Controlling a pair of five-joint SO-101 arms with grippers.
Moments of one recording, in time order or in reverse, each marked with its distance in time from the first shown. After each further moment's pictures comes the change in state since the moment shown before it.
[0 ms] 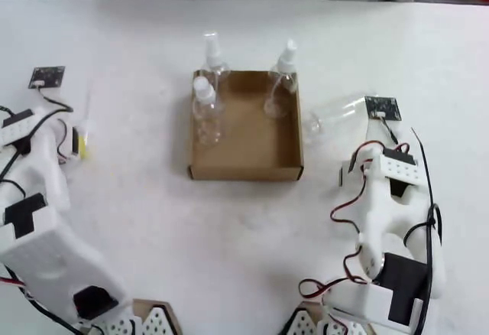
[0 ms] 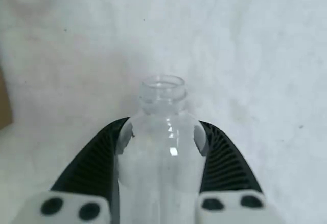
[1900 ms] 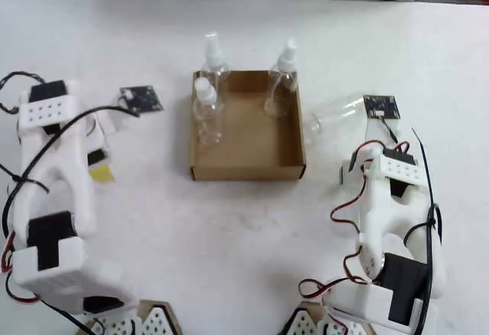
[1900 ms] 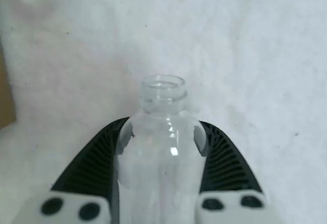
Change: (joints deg) left arm 14.2 -15.6 -2.5 33.0 -55.0; right arm 0.0 0.0 0.0 -1.0 1.6
